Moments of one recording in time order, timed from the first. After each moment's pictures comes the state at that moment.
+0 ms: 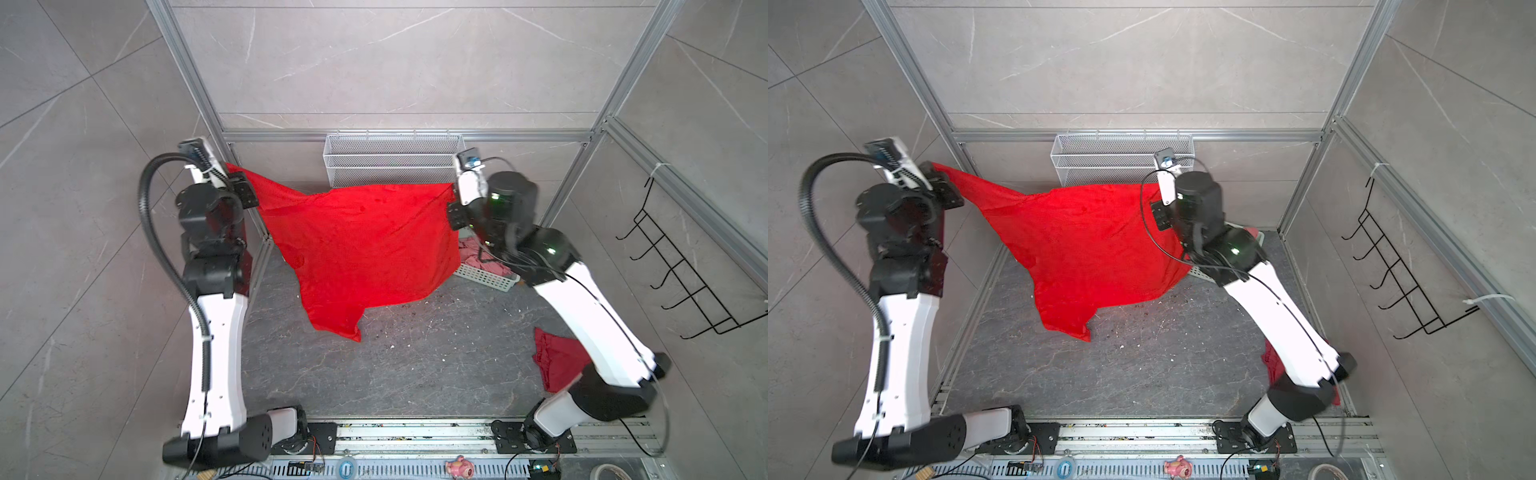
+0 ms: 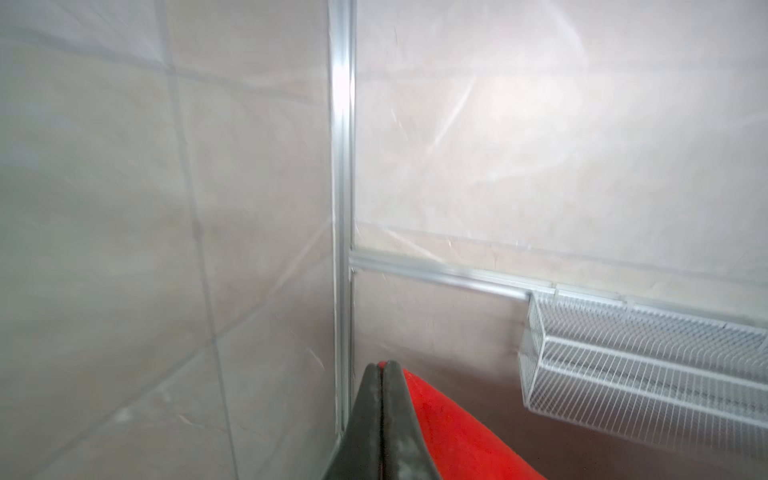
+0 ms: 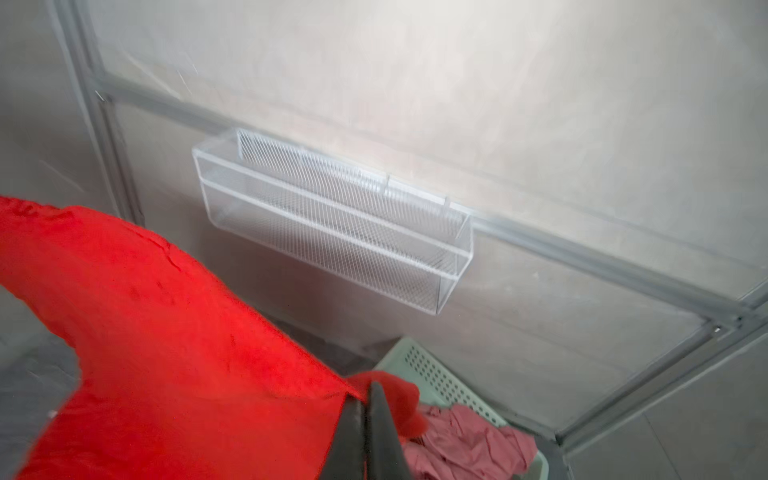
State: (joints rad) left arm 0.09 1.20 1.72 -0.22 -0.22 0.02; right arm 0.74 1.51 2.09 -0.63 0.46 -0.21
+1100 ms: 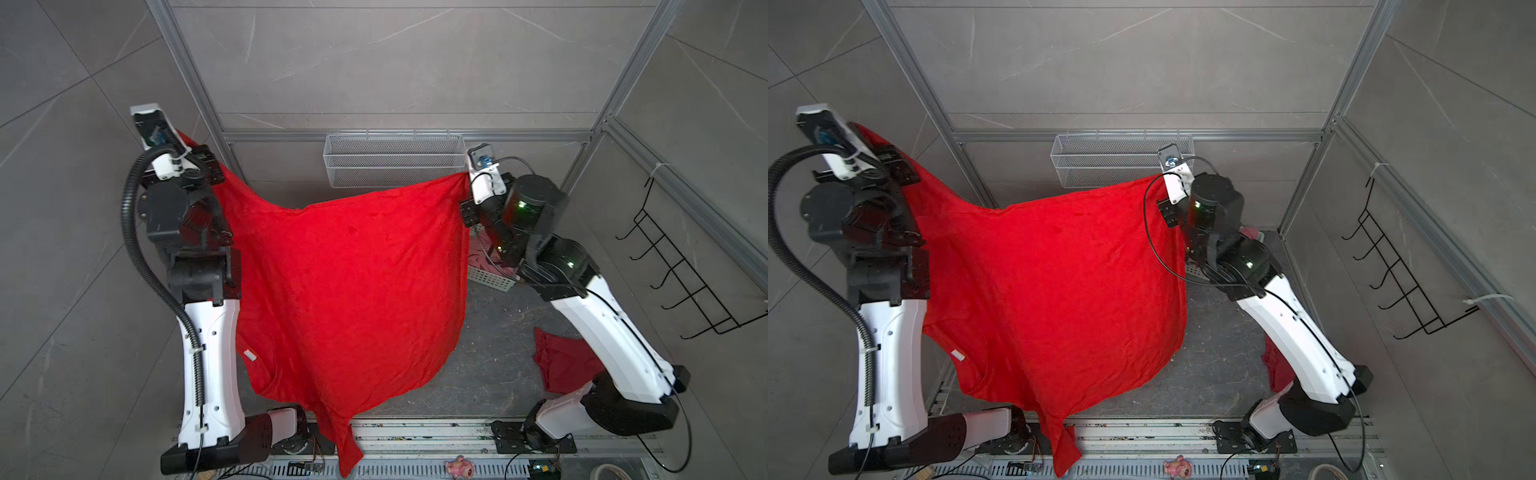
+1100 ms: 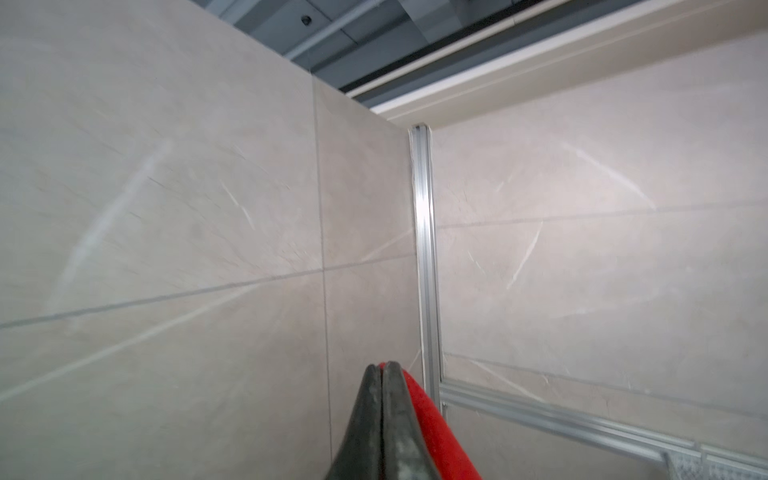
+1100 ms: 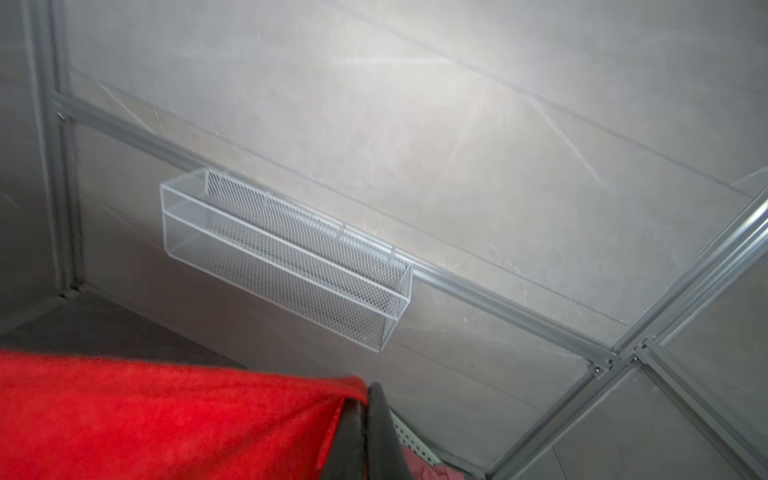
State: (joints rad) left arm 0.09 1.30 1.79 0.00 -0.36 0.28; right arm 0.72 1.56 2.03 -0.50 0.58 -0.38
